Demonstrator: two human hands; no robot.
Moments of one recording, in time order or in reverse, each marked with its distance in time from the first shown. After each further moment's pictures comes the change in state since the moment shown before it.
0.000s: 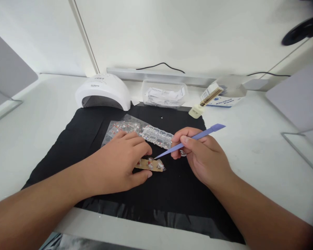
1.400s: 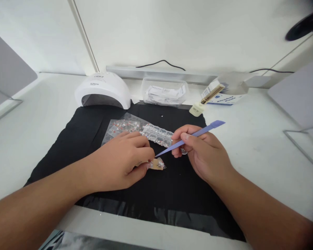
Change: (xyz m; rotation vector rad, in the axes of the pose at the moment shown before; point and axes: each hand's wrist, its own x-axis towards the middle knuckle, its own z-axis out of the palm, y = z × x) left_hand 0.001 -0.004 0.000 -0.057 -0.013 0.128; right_hand 0.001 0.003 -0.003 0.028 0.001 -0.007
